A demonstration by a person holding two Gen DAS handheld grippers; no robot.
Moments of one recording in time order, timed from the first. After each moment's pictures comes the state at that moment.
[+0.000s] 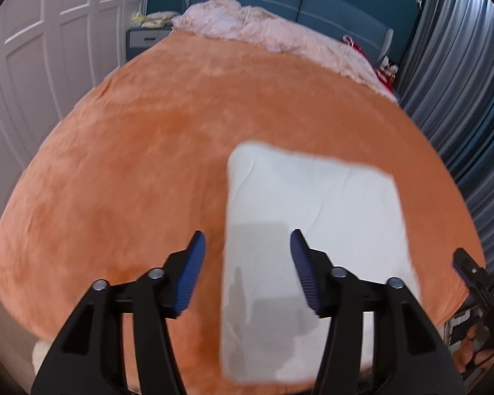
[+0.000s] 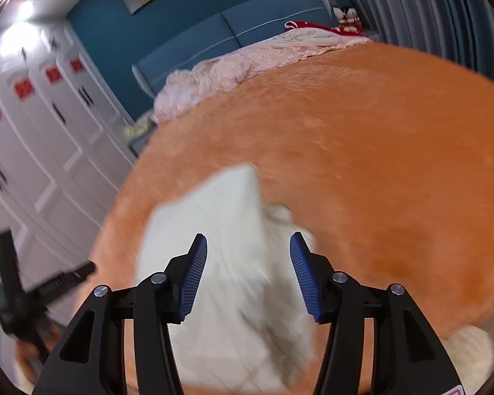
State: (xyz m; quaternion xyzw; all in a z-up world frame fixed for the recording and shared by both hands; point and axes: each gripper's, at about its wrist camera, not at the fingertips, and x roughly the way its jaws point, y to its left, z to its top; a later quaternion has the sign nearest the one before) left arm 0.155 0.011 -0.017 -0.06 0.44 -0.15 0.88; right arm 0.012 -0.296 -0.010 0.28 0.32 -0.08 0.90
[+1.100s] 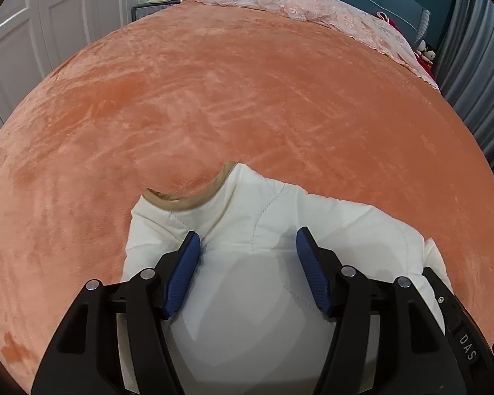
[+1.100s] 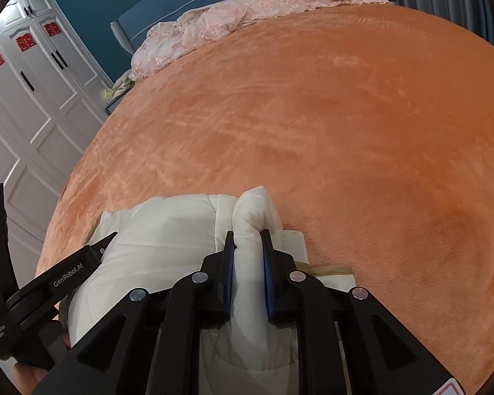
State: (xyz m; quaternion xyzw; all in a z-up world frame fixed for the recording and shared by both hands) left arm 0.287 -0.095 -0.163 -0.03 0.48 -0.09 0.87; right arm 0.183 -0.299 -0.157 0.25 0.42 -0.08 0.87
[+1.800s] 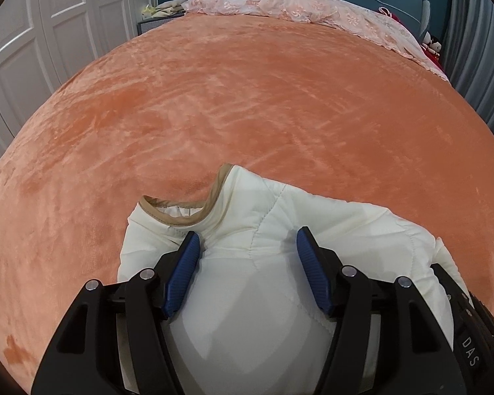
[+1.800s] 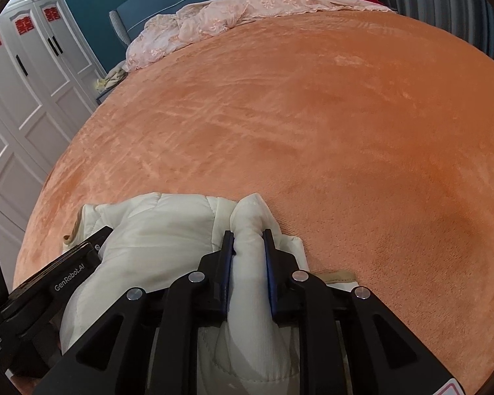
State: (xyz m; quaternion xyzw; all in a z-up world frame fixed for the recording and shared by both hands) left arm 0.287 -0.109 -0.175 0.01 0.46 -0.06 0.89; right arm 0.197 -0.288 -0.169 0.21 0.43 -0.10 0.87
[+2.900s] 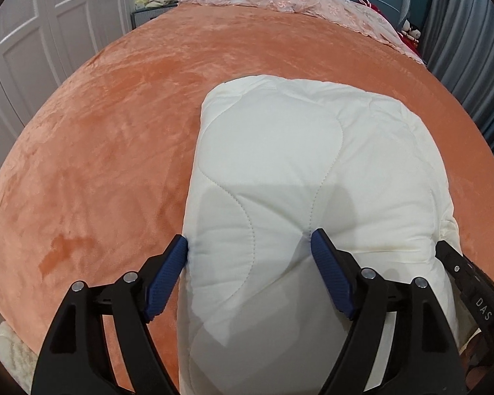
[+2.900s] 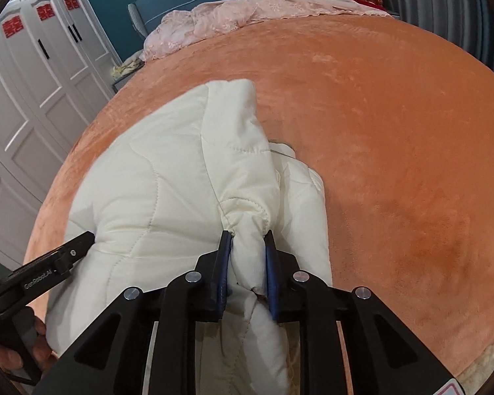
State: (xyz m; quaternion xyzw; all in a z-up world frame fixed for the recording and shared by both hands) left arm 0.151 -0.047 -0.133 0.01 0.49 -0.10 0.87; right arm 0.056 -0.269 -0.126 0.19 0.44 -0.08 0.88
